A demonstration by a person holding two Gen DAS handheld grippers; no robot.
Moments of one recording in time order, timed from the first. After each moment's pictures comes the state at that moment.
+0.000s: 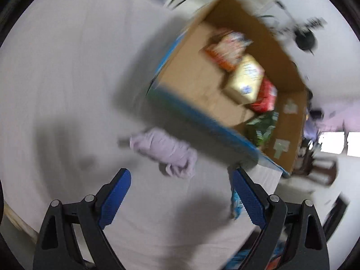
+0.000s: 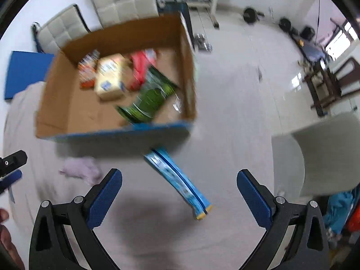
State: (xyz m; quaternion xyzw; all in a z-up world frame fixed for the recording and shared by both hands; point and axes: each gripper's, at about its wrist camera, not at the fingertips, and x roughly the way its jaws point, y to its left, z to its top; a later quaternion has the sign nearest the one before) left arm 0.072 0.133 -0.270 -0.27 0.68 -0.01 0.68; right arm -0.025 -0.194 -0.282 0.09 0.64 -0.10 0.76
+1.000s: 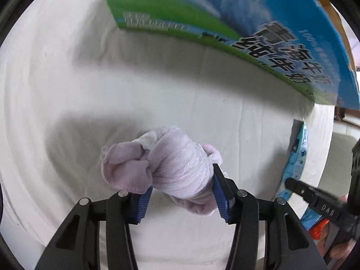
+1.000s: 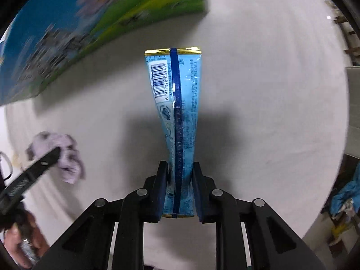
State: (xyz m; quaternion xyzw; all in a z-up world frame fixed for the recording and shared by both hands) left arm 0.042 0.070 -0.358 -0.08 0.75 -0.07 0.65; right arm -0.075 -0.196 -0.429 0.19 0.77 -0.02 0.62
